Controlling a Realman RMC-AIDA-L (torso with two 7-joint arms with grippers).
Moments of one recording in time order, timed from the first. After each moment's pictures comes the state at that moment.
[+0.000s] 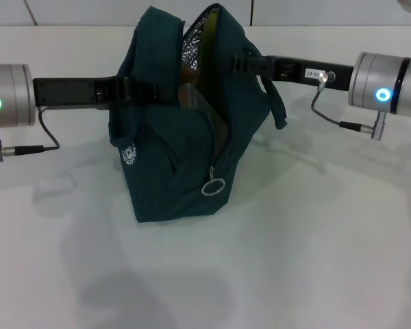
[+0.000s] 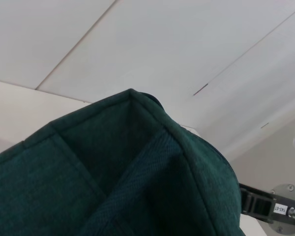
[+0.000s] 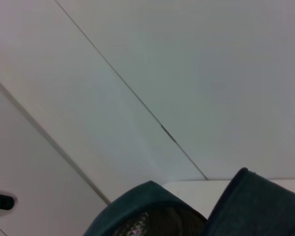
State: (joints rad) left arm -0.55 -2.08 0.83 0.95 1.96 1.55 -2.34; right arm 0.74 2.02 -1.40 -0.48 -1.17 -1.03 1.79
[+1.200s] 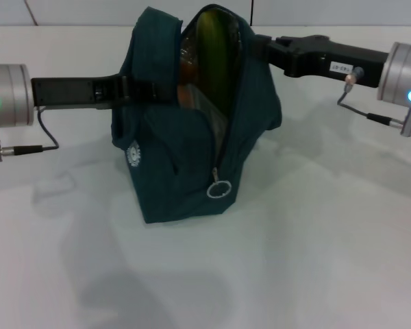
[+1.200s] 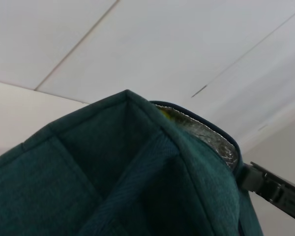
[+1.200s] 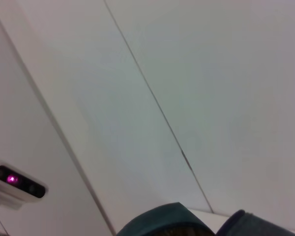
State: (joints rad) left arm -0.54 -2.08 0.83 0.95 1.95 1.55 -2.35; right arm 0.51 2.01 -1.48 -0.89 -1.21 -0.99 1.76
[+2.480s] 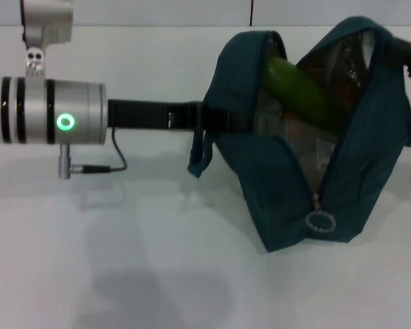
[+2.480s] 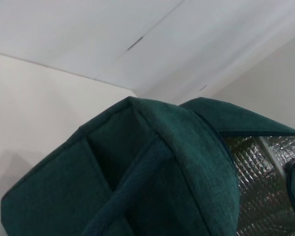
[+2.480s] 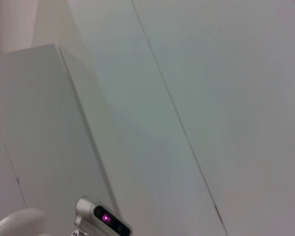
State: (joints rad) left arm -0.58 -2.09 1.10 0.82 1.74 1.49 -2.28; right arm 0.28 1.99 -1.02 -0.95 -1.28 -1.58 1.62
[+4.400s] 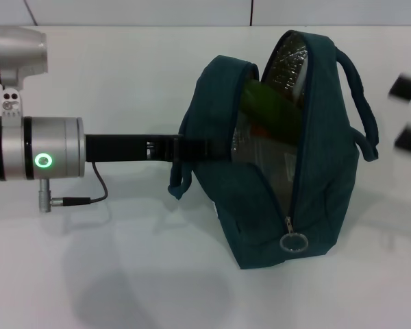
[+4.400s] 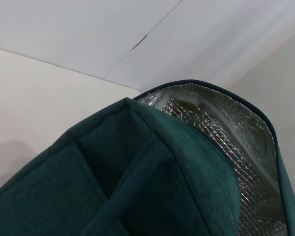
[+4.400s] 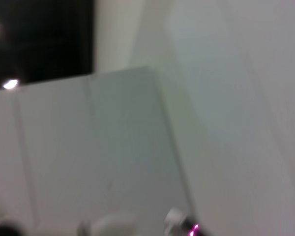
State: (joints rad) left arm -0.47 -2.09 1.13 0.84 1.71 1.50 -2.15; right arm 0.33 1.99 -0.87 -0.70 -1.38 -1.97 1.34
